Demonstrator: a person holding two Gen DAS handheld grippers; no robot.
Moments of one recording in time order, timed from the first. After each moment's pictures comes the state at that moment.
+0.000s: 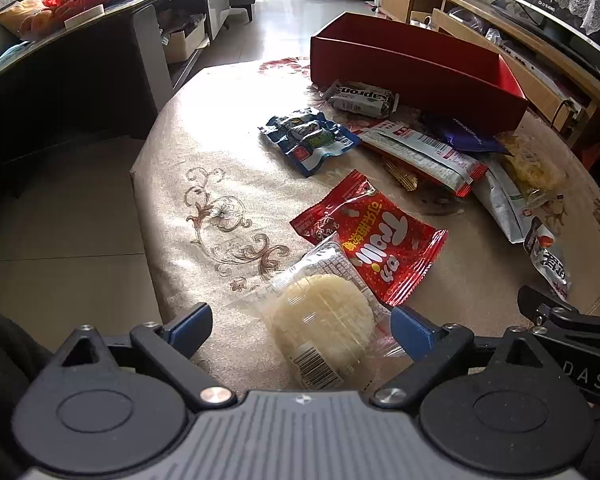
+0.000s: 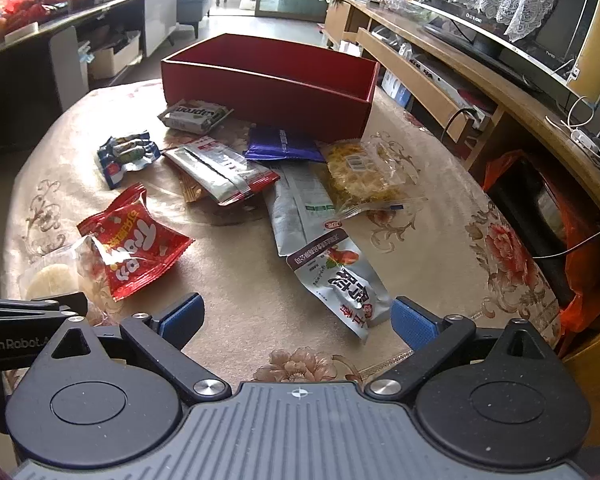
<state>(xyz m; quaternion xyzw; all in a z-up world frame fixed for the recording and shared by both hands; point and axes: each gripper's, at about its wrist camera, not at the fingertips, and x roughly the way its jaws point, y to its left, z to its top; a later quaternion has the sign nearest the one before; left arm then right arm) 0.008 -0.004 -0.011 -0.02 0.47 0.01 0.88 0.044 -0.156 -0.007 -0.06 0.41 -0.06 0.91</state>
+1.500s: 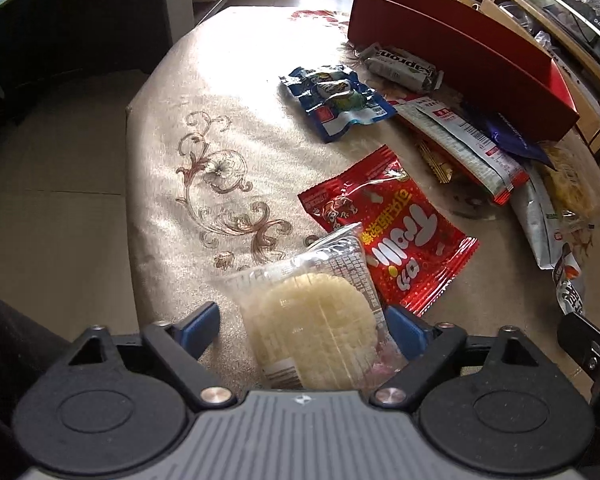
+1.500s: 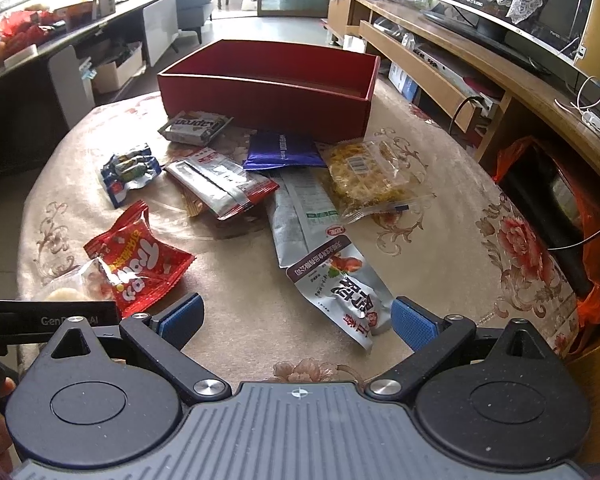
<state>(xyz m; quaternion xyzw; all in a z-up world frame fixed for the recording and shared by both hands) 0.038 0.005 -0.039 -0.10 0.53 0.04 0.84 0.052 -0.172 0.000 -0.02 0.41 -0.03 0.91</state>
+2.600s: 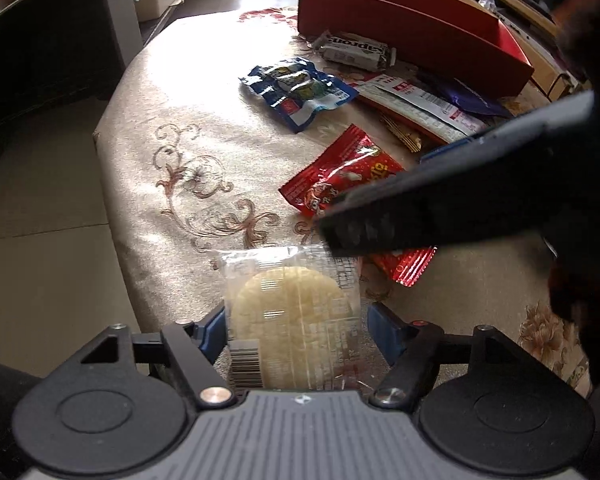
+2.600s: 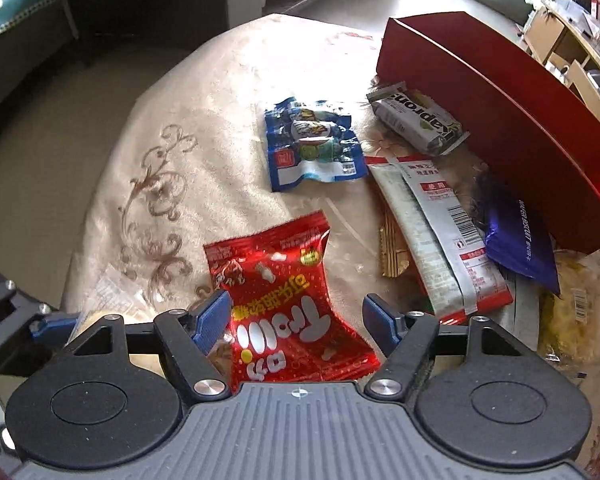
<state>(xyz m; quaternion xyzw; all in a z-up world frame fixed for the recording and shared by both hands) 0.031 0.009 -0.038 -0.04 0.53 -0.04 0.85 0.157 -0.051 -0.015 -0.17 0.49 0.19 0.83</state>
